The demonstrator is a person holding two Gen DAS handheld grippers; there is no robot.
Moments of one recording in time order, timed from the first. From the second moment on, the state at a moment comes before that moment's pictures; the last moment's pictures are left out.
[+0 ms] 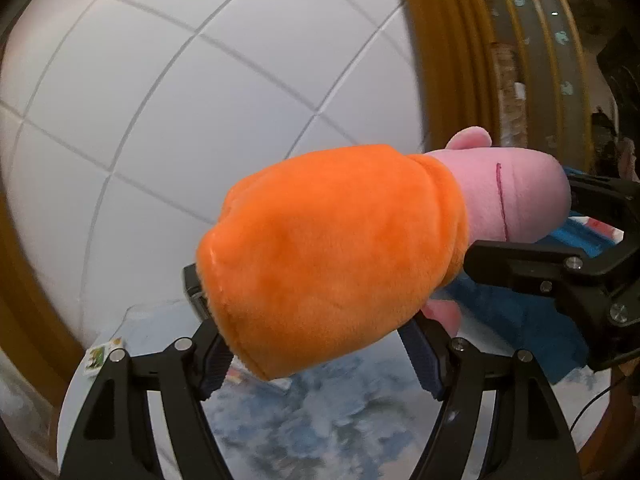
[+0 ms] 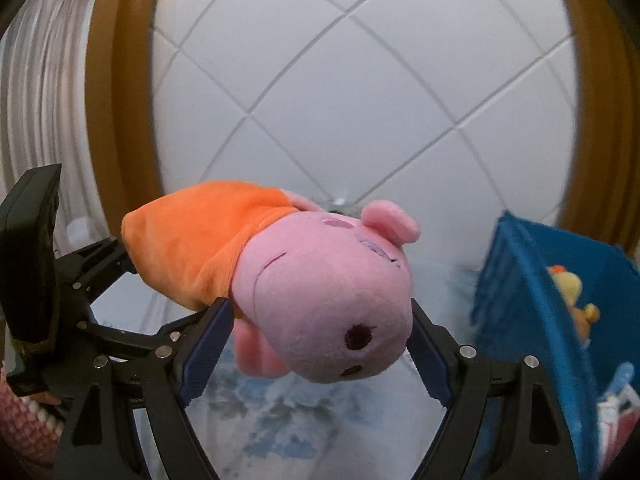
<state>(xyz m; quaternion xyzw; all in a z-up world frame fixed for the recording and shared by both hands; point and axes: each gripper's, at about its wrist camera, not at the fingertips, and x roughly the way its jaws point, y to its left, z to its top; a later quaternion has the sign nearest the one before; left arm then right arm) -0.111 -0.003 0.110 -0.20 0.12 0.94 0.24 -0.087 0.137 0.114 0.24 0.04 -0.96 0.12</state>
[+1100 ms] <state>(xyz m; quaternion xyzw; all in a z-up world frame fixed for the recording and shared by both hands) -0.029 0.349 0.141 -0.20 0.19 0.88 0.39 0.061 0.461 0.151 0.23 -0.05 -0.97 -0.07</state>
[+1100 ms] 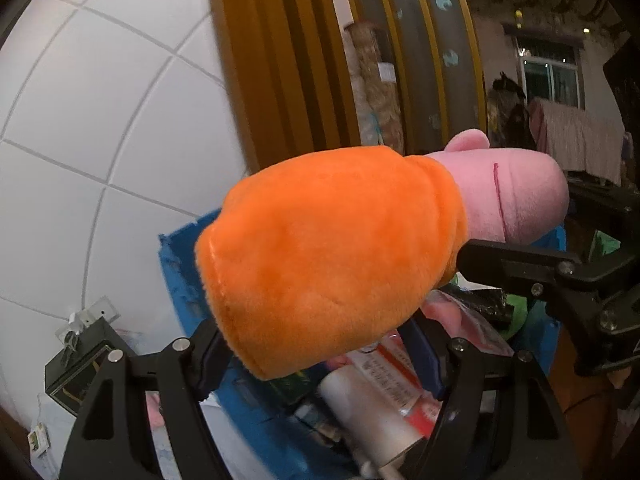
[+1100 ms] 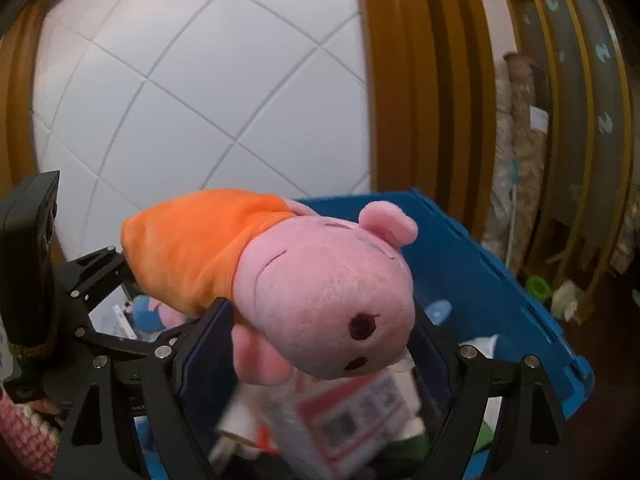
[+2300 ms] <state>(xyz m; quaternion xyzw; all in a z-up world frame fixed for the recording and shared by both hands) -0.022 0.272 0.148 -0.23 0.10 0.93 0.27 0.050 0.466 0.141 0.24 -0.06 -0.97 -0.05</state>
